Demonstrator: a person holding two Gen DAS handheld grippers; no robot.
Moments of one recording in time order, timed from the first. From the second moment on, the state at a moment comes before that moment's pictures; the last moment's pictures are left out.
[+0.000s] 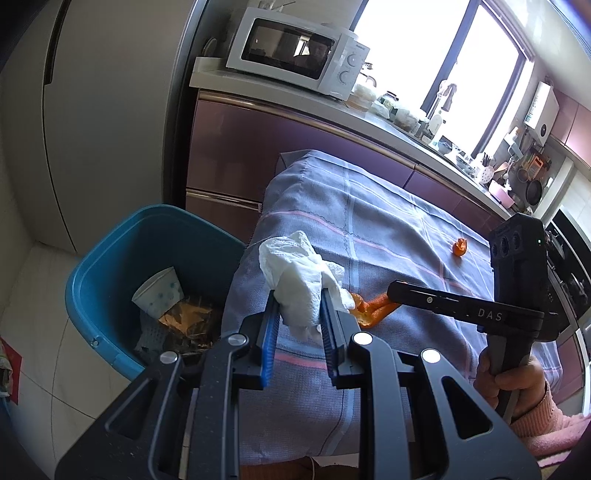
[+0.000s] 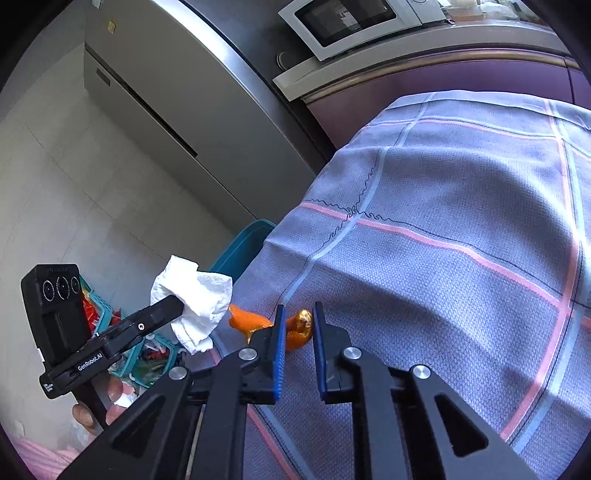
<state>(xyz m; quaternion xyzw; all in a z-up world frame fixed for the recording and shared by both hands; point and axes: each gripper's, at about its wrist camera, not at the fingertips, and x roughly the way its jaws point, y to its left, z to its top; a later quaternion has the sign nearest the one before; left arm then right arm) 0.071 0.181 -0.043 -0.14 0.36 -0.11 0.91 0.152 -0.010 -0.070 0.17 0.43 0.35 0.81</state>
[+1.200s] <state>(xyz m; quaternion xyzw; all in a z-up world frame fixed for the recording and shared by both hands) 0.060 0.239 -0.033 -0.15 0.34 -0.04 0.93 0.171 0.037 -0.022 0.16 0.40 0.40 0.81</state>
